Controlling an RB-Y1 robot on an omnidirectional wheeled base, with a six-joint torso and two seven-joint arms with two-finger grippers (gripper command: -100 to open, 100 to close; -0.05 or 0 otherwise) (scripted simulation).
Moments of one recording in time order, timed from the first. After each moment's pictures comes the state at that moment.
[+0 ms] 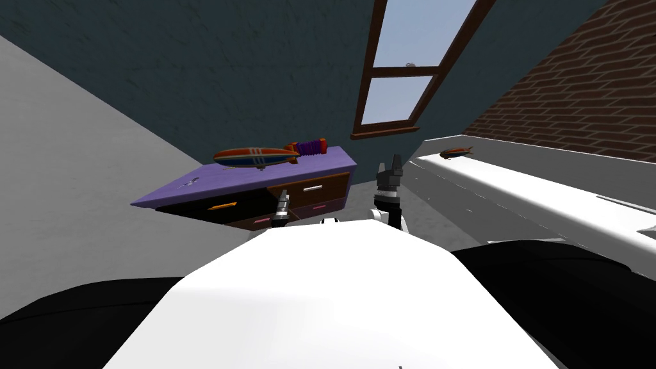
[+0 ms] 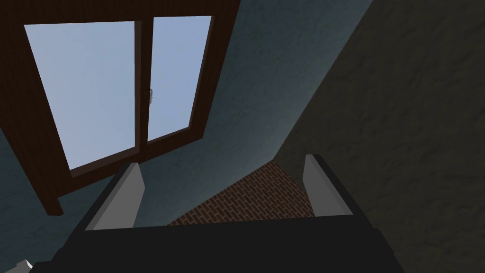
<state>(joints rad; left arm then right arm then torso) 0.36 0.15 0.08 -1.60 -0.18 -0.59 0.04 0.46 0.04 -0.05 -2.26 -0.02 -0.46 0.06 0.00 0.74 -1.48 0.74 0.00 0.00</state>
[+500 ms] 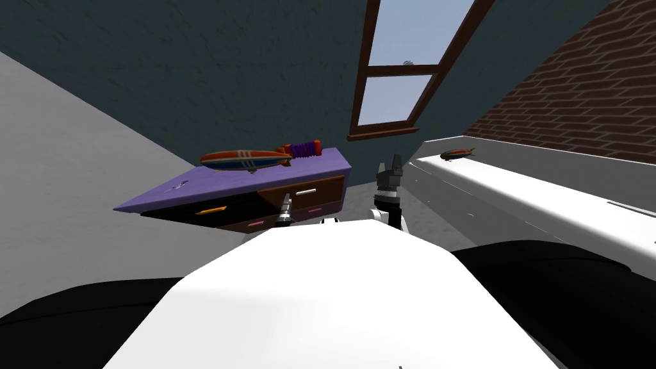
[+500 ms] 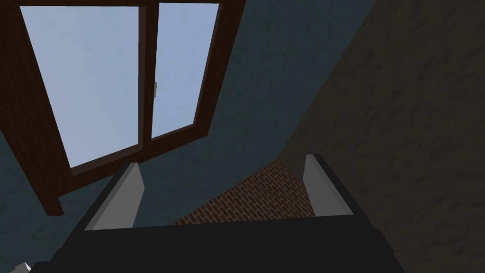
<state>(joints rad) 0.34 0.12 0.10 -1.47 -0.20 -0.59 0.04 0.46 0.04 -0.05 -2.26 -0.02 -0.46 0.06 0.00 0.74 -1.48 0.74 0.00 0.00</state>
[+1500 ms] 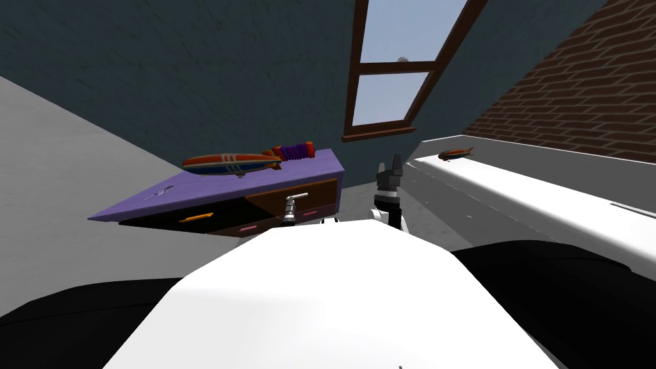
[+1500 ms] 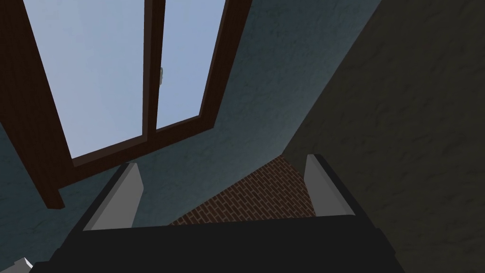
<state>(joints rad) 0.33 0.02 0.11 -1.41 -0.21 -0.56 0.05 0.46 0.04 -0.05 -2.26 -0.02 -0.46 0.06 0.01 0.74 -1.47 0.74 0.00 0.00</state>
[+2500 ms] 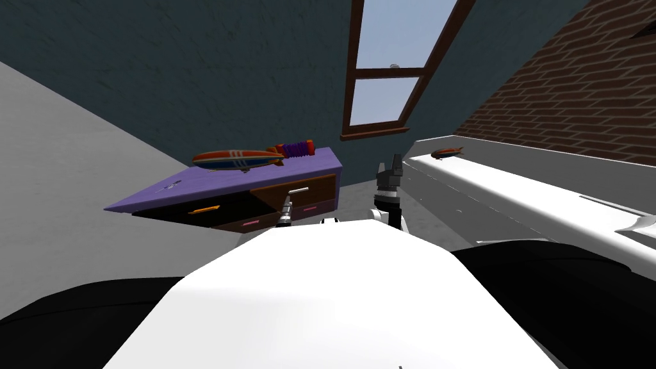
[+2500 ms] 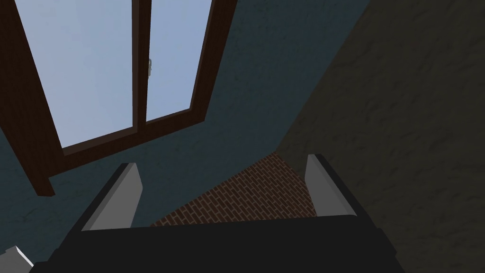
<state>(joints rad) 0.37 0.09 0.10 -1.47 -0.22 -0.54 0.06 0.46 0.04 -0.05 -2.26 -0.02 -0.46 0.06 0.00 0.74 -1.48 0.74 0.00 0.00</state>
